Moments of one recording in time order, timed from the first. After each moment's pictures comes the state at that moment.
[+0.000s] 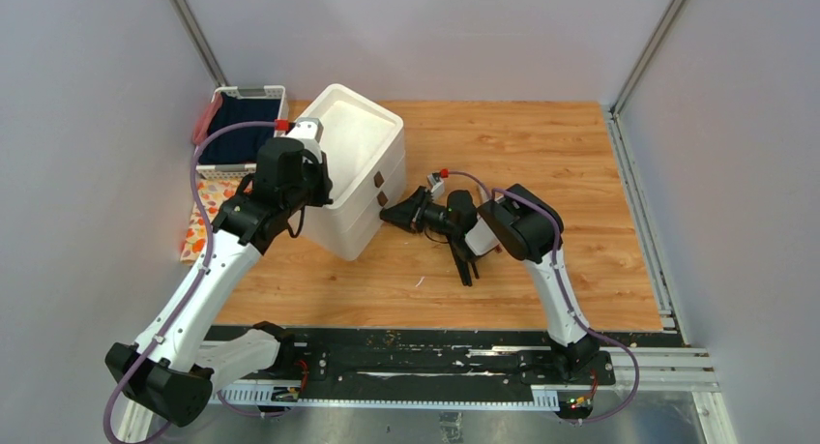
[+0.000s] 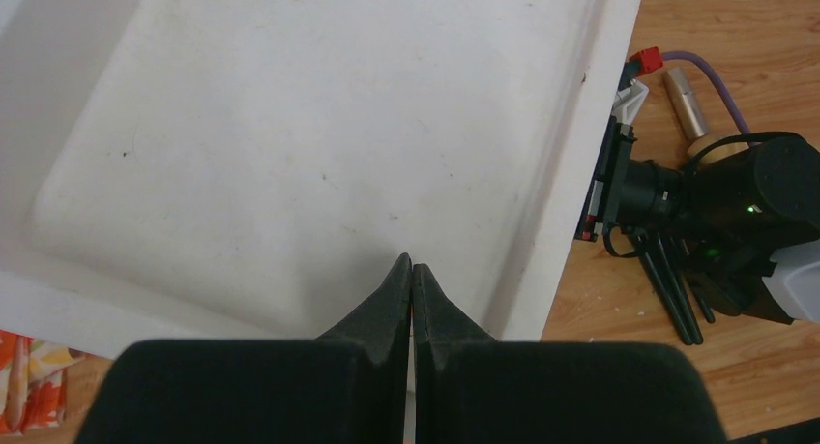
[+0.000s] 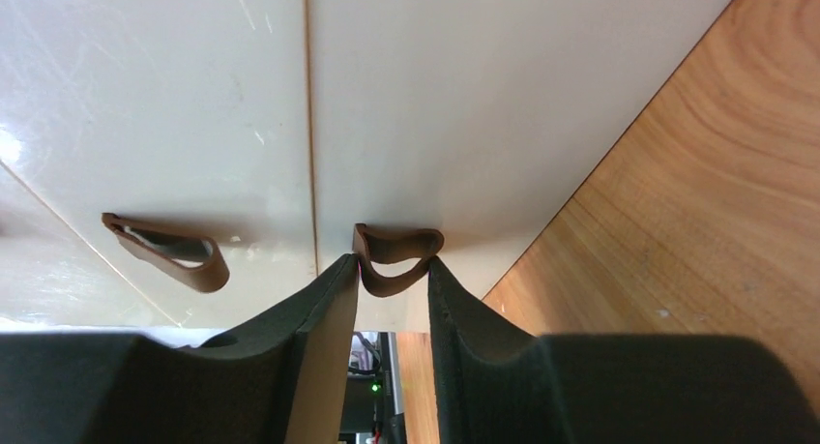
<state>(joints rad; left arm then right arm) -0.40 1.05 1.13 -0.61 -0.12 -0.23 0.62 2.32 0.98 1.34 -0.57 1.37</state>
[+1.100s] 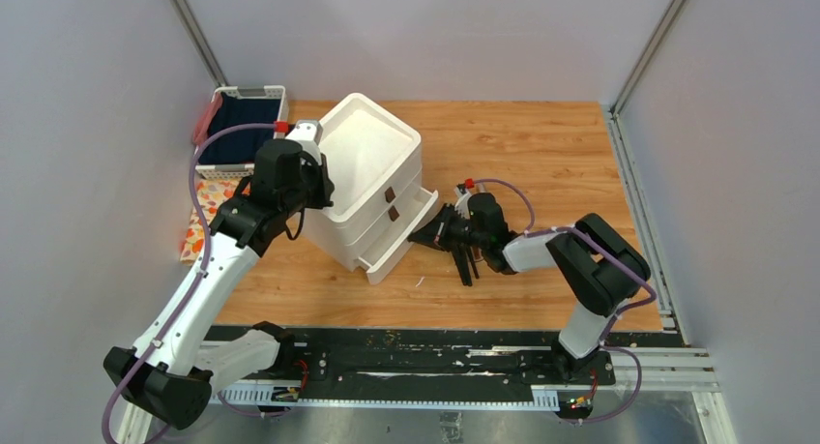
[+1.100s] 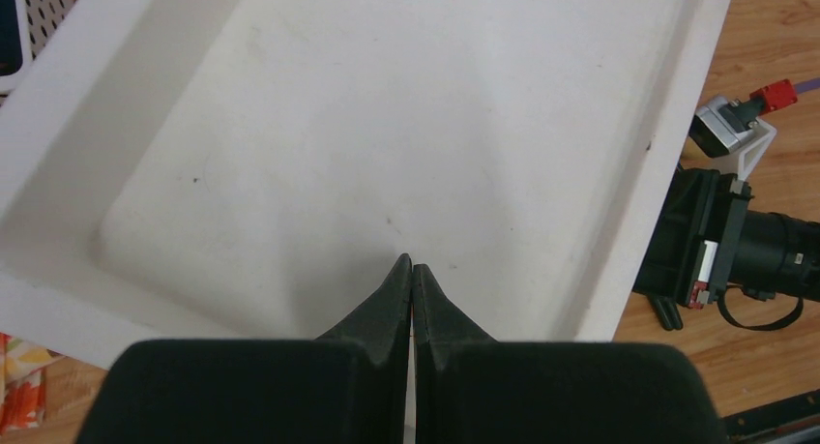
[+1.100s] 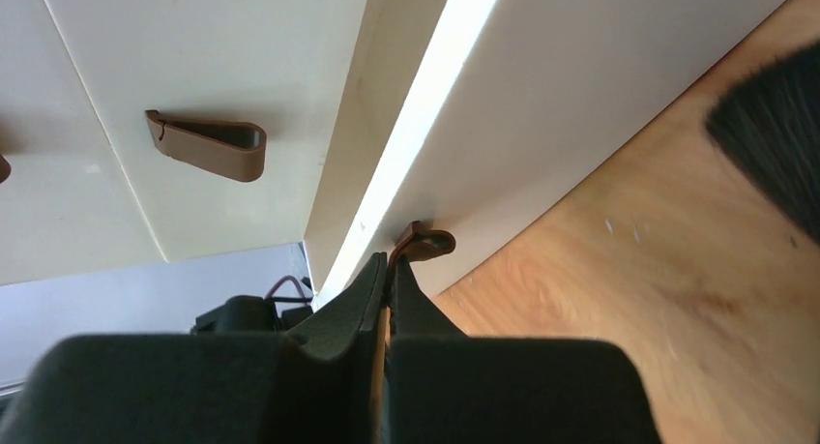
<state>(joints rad) -0.40 1.04 1.13 -0.62 -0.08 -0.24 0.62 1.75 0.64 0.76 -0.49 1.12</state>
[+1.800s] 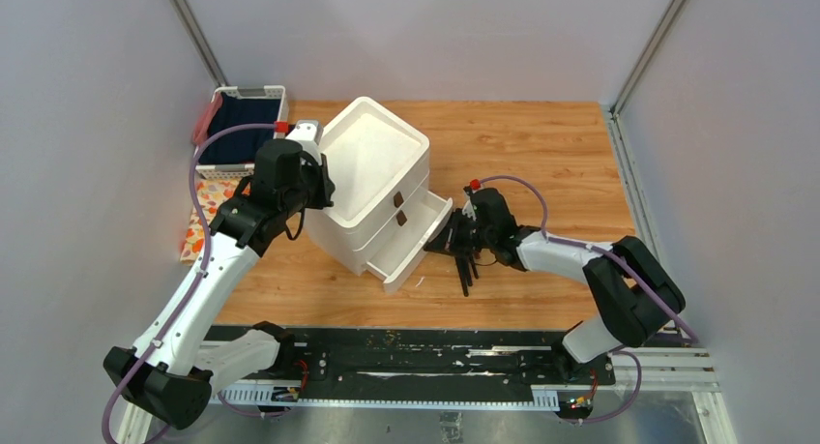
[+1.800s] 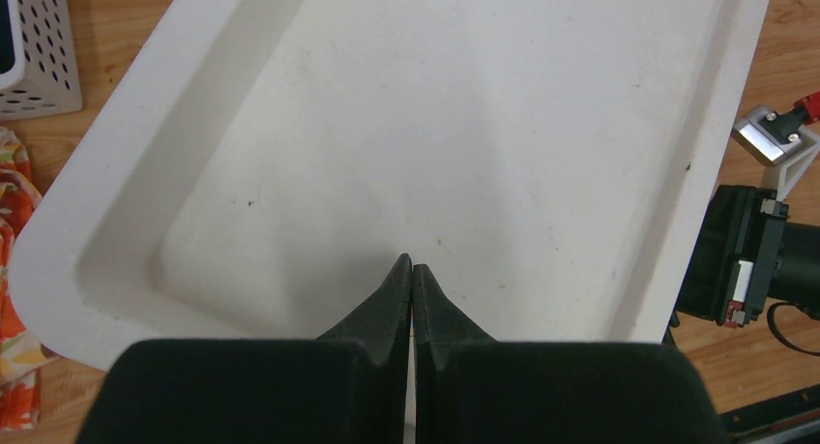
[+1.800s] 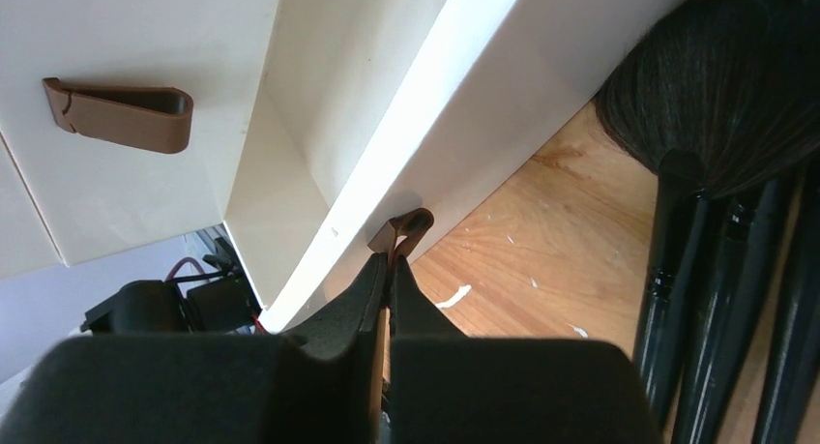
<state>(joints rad) -0.40 1.04 1.13 -0.62 -0.08 -0.25 0.61 1.50 0.66 0.21 -0.39 0.89</state>
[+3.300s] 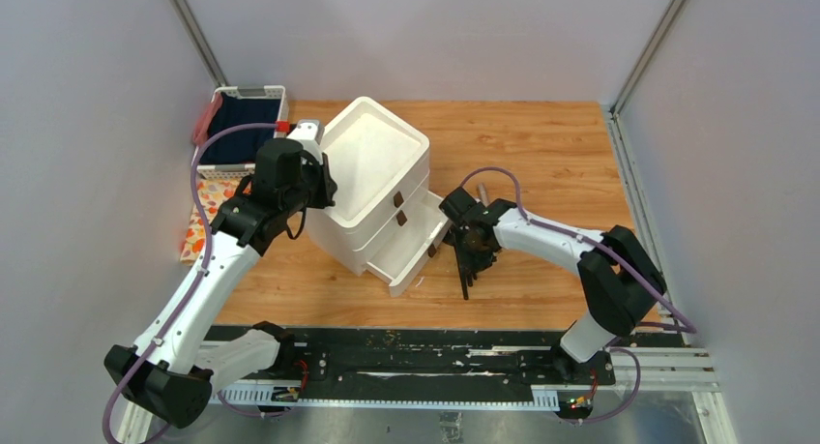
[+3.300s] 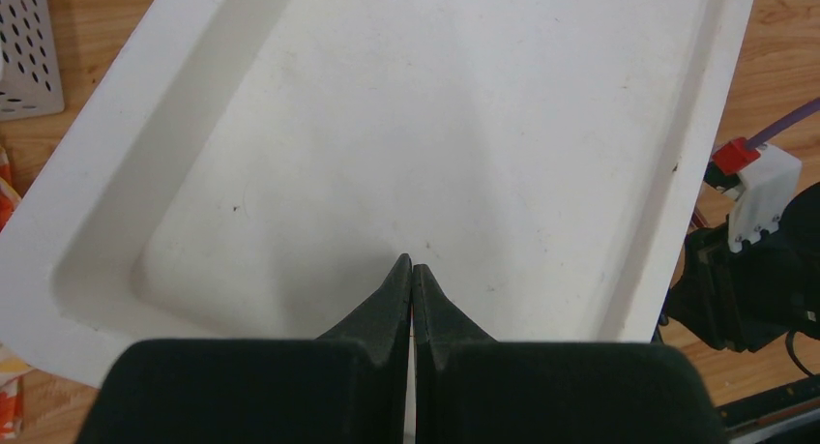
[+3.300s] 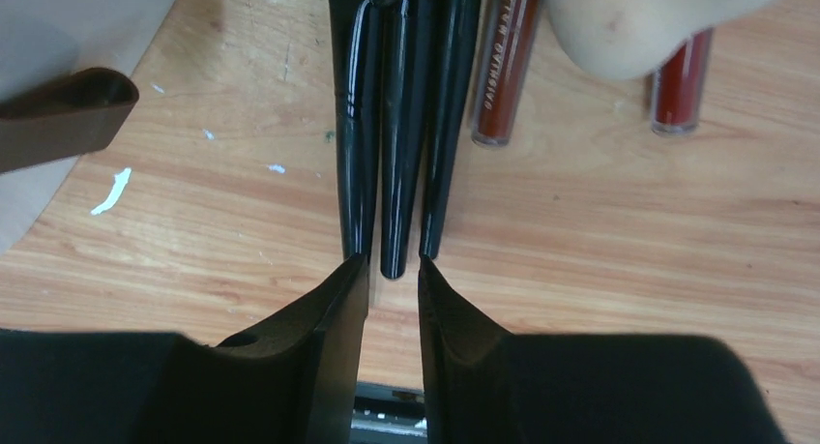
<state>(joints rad) -0.40 1.04 1.13 -0.61 -0.06 -0.26 0.74 1.57 1.02 -0.75 0.10 0.52</state>
